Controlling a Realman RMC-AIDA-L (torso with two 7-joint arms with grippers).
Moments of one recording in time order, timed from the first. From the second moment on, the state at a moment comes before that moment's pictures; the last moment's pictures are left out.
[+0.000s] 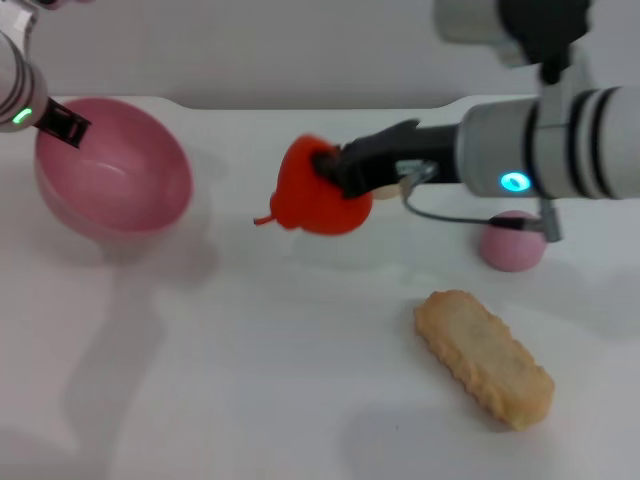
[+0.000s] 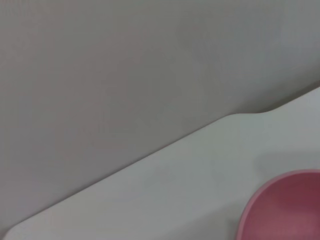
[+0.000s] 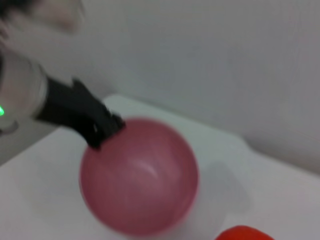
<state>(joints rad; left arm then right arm) -0.62 -2.06 1.53 1.41 0.11 -1.26 0.07 0.43 2.07 -1.74 -1.54 0.87 0.95 -0.34</state>
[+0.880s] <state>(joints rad) -0.69 -2.07 1.74 1.43 -0.19 -1.25 0.08 0.37 2.08 -1.69 -1.74 0.78 0.99 -0.32</state>
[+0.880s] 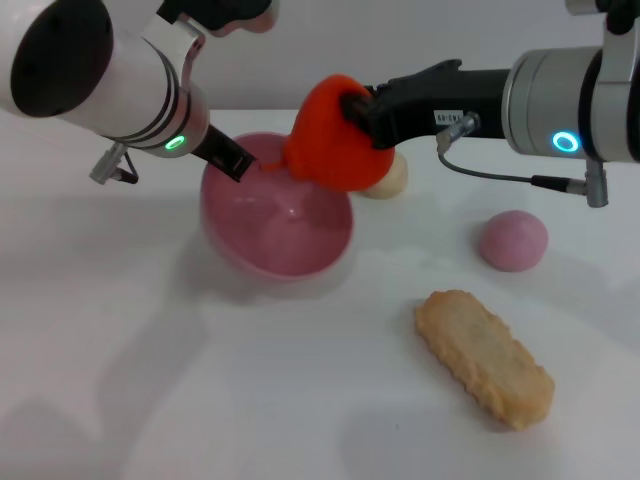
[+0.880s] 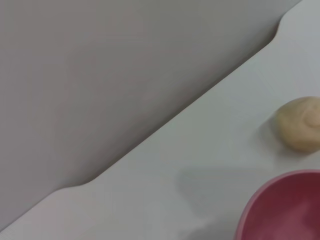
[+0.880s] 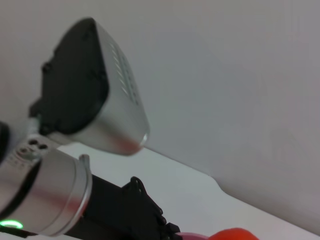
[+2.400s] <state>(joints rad) -0.72 -2.07 1.76 1.33 -0.39 -1.17 0.11 0.08 2.08 -1.85 -1.33 0.64 -0.44 -0.70</state>
